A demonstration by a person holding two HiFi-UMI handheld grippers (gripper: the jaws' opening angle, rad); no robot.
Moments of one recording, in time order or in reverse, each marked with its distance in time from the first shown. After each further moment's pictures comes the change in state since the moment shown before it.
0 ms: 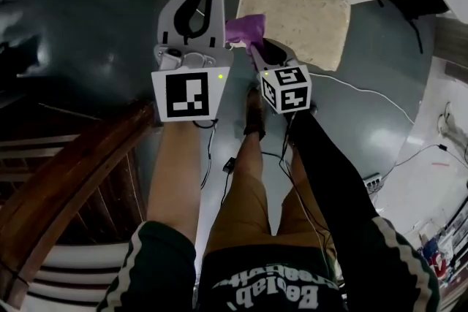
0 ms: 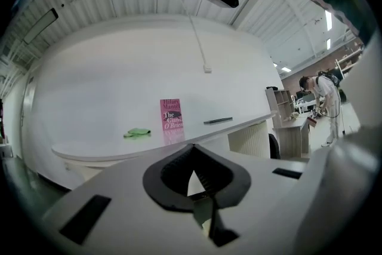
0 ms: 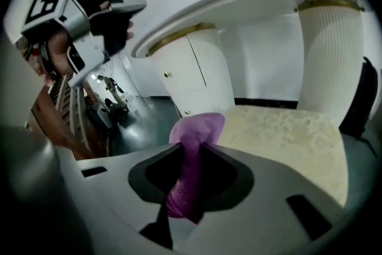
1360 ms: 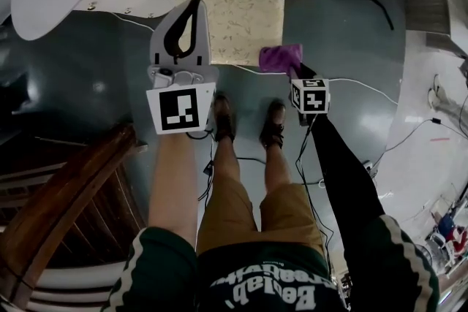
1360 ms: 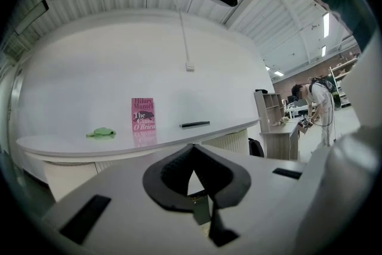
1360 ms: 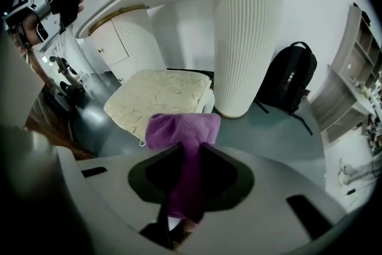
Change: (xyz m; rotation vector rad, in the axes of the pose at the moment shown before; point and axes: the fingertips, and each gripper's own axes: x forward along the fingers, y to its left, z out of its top) left arm 0.057 -0.148 0.017 -0.038 0.010 -0.082; right arm -0.161 -0.252 -0.129 0.124 0.274 -0.362
